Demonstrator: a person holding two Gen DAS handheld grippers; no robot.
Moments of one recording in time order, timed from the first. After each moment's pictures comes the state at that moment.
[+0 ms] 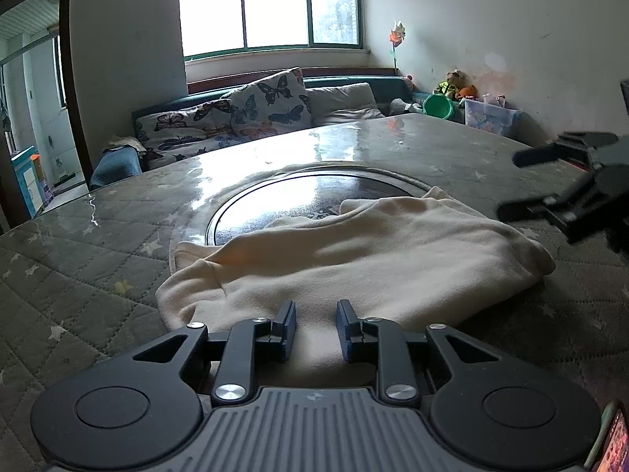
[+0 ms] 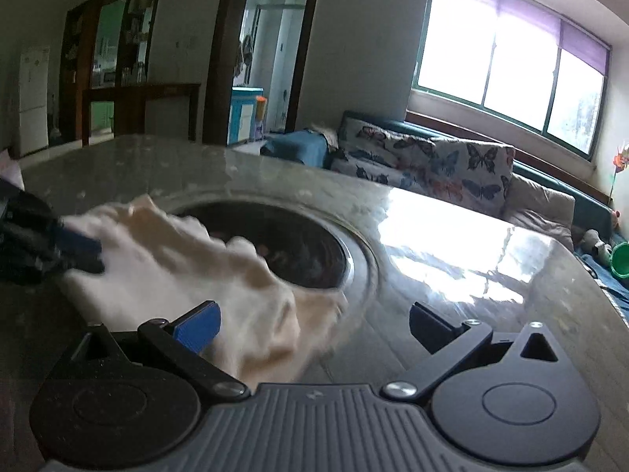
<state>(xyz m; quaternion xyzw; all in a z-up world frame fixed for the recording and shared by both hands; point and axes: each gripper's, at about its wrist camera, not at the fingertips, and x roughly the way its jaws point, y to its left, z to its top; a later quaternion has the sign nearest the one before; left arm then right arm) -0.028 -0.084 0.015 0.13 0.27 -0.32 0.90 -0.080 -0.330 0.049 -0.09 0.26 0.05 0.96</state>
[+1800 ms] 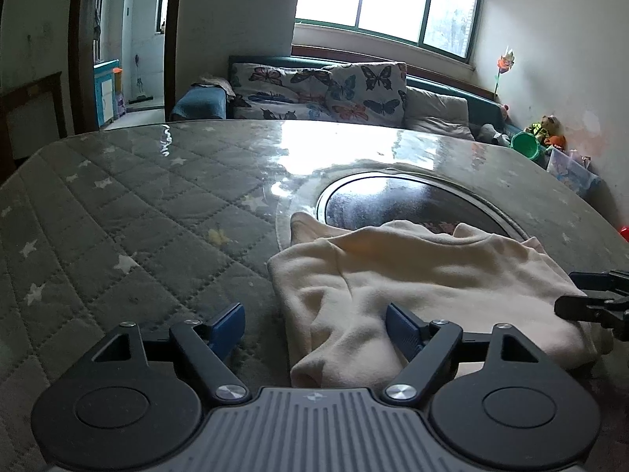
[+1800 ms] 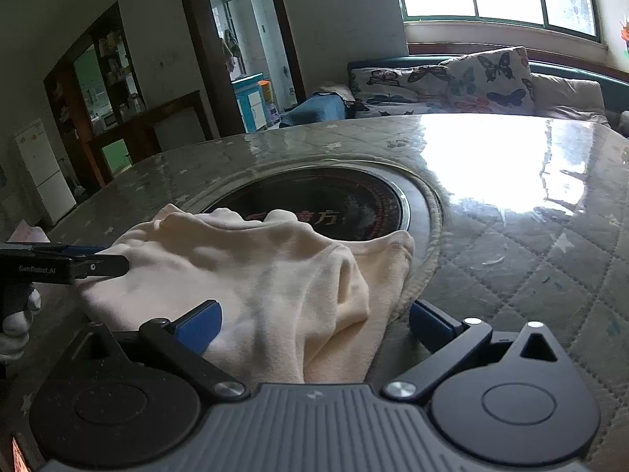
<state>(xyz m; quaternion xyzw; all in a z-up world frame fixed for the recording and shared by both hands) 0.005 -0.033 0.023 0.01 0.34 -0.20 0.92 -0.071 -0.340 0.026 0.08 0.32 0.09 0.94</state>
